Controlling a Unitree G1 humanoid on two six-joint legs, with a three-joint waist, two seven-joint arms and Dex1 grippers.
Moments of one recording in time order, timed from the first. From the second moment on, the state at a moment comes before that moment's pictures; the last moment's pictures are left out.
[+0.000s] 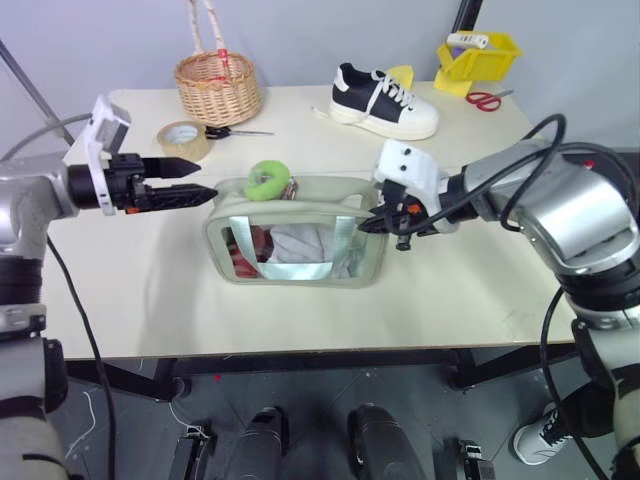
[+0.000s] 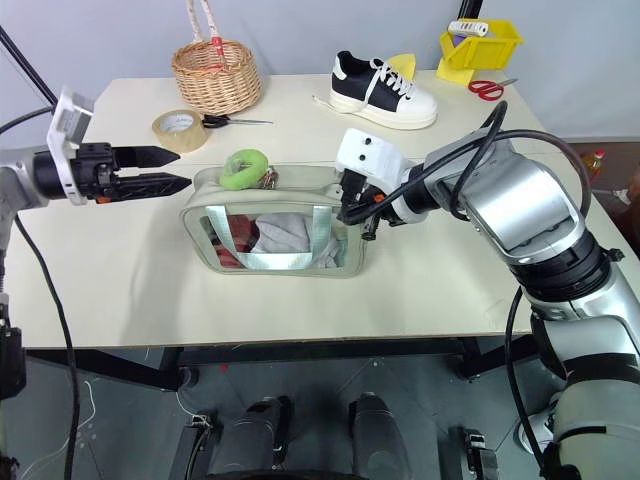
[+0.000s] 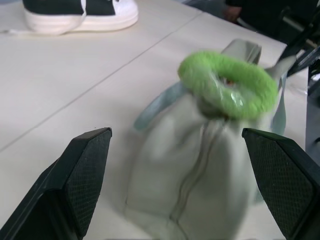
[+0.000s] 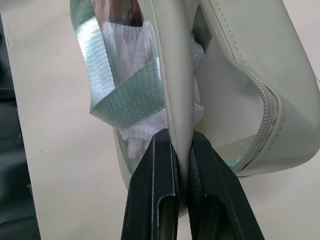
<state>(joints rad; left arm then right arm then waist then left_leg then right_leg) -0.83 0.94 0.10 0.34 -0.51 0.71 -1.32 -1.07 -0.82 0.38 -0.28 0.34 1.15 1.03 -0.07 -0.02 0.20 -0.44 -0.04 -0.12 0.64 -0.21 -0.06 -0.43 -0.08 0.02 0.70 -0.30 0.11</state>
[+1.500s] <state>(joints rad) -0.63 0.86 0.10 0.15 -0.47 0.51 -1.30 -1.32 -0.40 0.47 0.21 0.19 0.82 0.92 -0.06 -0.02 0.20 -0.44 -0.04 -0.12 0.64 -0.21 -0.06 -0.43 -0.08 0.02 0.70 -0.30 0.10</state>
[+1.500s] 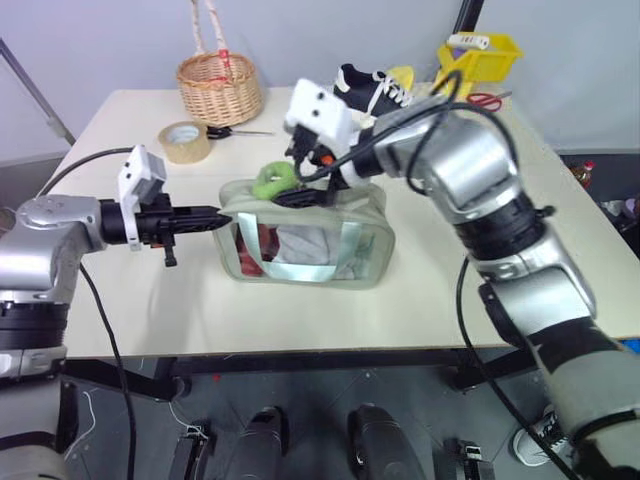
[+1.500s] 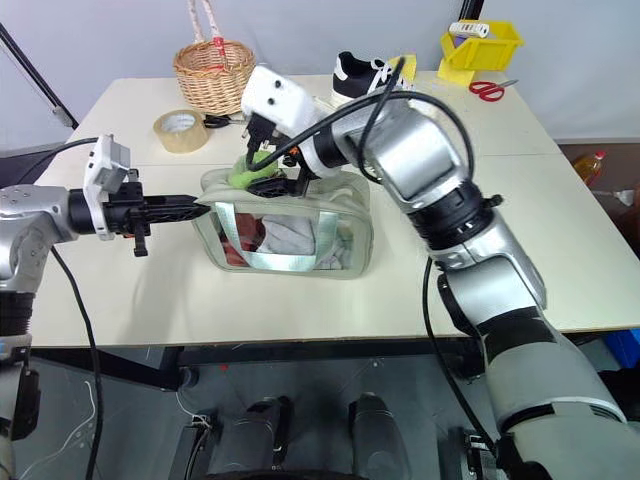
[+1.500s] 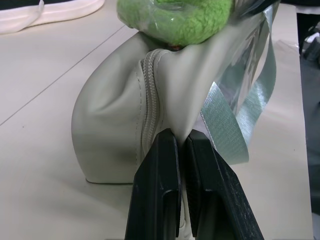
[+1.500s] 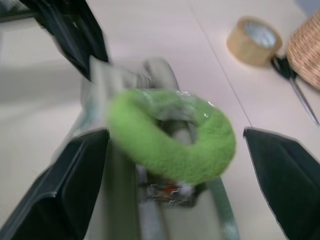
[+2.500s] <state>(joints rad) -0.58 0.84 0.09 0.07 -0.52 0.52 -1.24 -0.80 -0.92 0.15 -0.02 0.20 1.00 0.83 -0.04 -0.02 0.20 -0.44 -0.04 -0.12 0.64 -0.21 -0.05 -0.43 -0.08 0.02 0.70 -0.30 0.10</state>
